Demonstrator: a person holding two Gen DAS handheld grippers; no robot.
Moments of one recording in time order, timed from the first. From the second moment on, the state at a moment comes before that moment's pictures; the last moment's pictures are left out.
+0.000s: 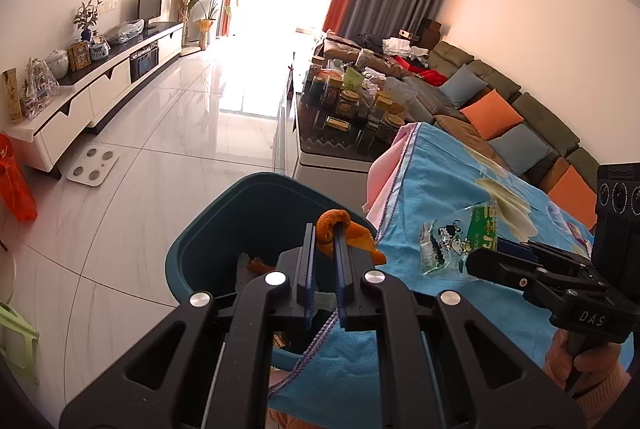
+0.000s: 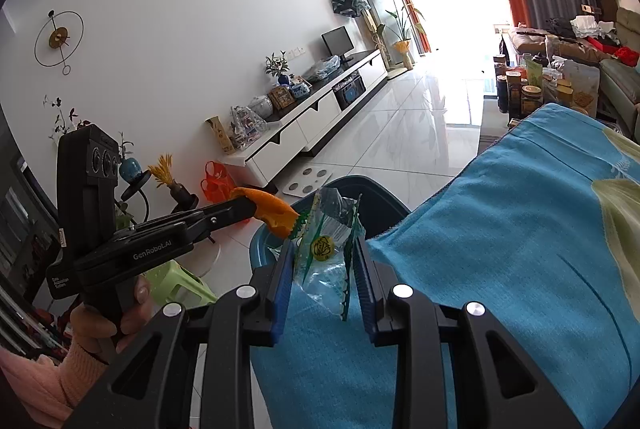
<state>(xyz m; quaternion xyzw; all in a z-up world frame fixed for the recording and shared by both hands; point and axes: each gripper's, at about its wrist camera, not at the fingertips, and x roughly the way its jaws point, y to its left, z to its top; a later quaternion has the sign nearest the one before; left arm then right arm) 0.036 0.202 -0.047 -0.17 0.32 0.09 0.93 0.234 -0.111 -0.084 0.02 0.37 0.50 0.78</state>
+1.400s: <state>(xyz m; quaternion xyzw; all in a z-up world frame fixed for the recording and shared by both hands) 0.045 0.211 -0.066 -0.18 0.33 0.11 0.92 0.230 -0.108 -0.096 0.01 0.38 0.50 0.78</state>
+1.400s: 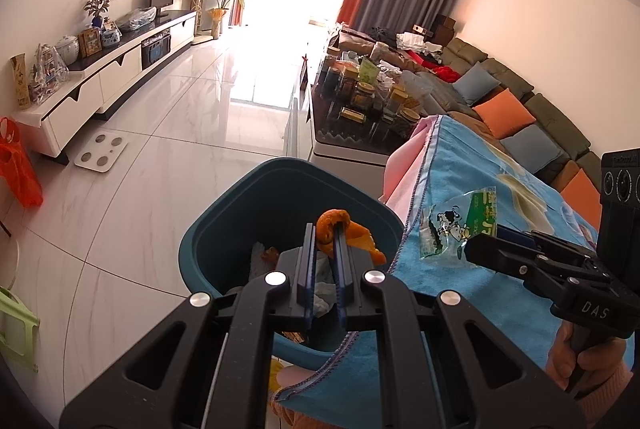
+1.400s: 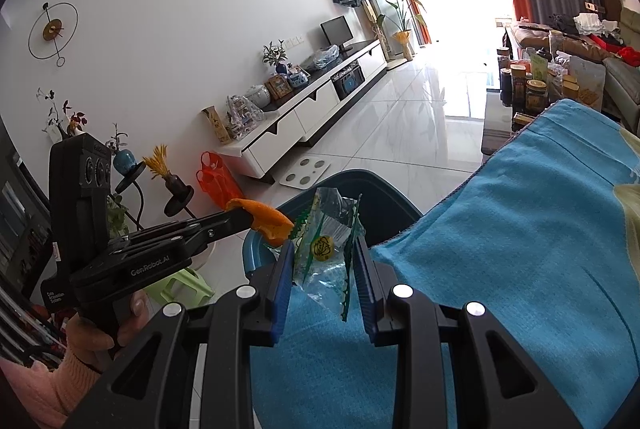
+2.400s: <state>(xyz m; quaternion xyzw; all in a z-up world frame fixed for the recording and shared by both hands) 0.053 0.221 -0.077 -0.19 0.34 0.12 0.91 0.234 -0.090 -0.101 -0.01 0.39 0.50 0.77</state>
